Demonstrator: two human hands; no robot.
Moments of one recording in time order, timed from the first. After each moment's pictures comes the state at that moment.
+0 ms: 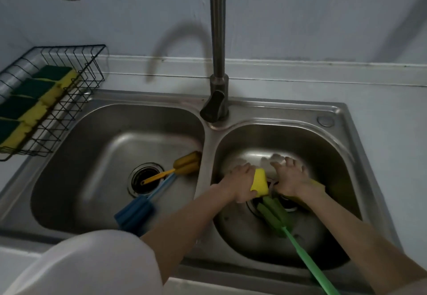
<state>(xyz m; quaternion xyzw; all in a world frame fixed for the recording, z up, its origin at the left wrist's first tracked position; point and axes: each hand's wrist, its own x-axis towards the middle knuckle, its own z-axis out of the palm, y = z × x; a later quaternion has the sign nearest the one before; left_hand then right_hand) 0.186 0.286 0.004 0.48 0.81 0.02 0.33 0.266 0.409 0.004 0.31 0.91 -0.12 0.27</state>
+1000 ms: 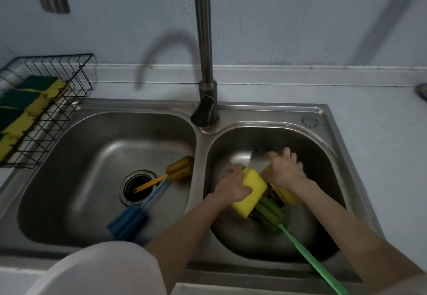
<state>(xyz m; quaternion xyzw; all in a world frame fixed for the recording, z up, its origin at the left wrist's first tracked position) 0.193 0.287 0.004 0.33 0.85 0.19 0.37 0.265 0.405 0.034 0.37 0.90 -0.17 0.17</state>
